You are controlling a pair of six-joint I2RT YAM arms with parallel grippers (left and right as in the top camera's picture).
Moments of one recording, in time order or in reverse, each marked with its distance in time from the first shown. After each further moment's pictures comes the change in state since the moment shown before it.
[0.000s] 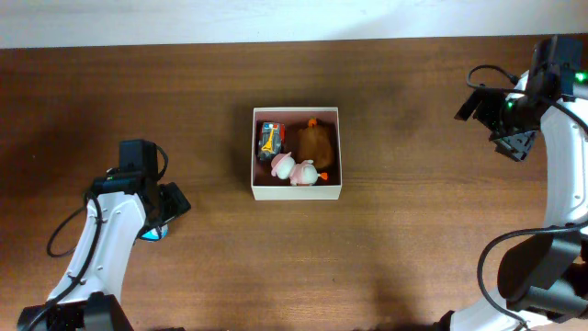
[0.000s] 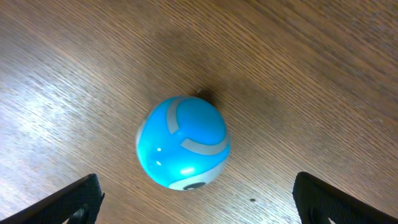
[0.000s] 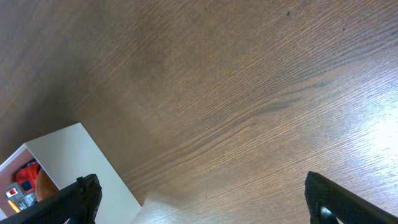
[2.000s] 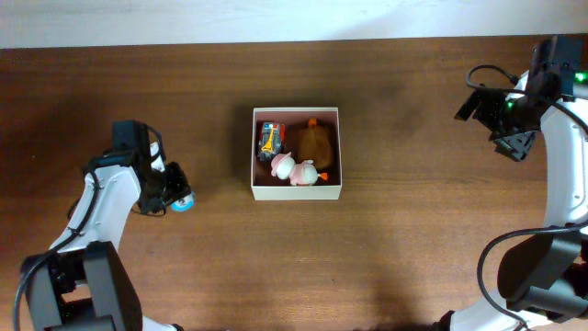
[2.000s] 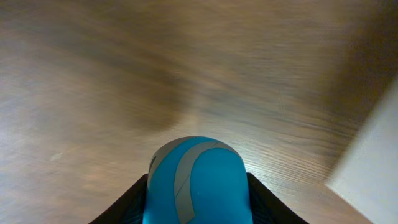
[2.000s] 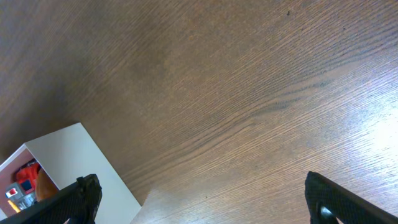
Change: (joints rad) left arm 0.045 0.196 0.130 0.115 0.397 0.188; right arm 0.000 0.000 0.000 0.000 0.000 0.001
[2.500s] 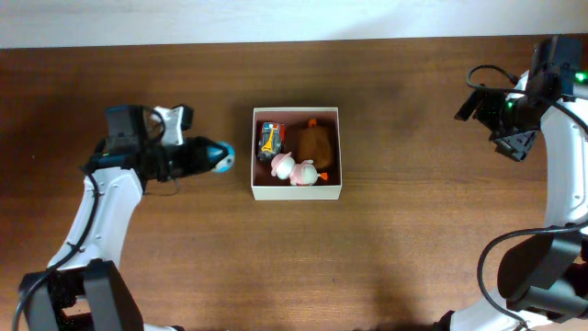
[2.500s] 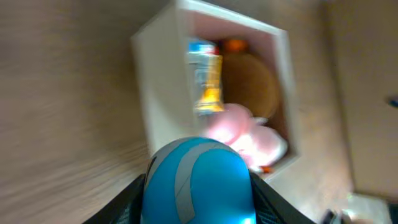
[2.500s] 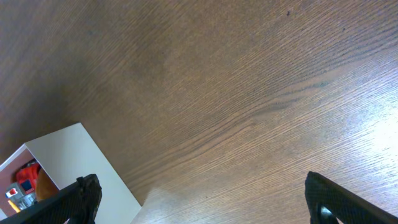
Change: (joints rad) left arm -0.051 -0.064 0.020 0.238 0.603 0.225; right arm 0.000 0.000 0.000 0.000 0.000 0.000
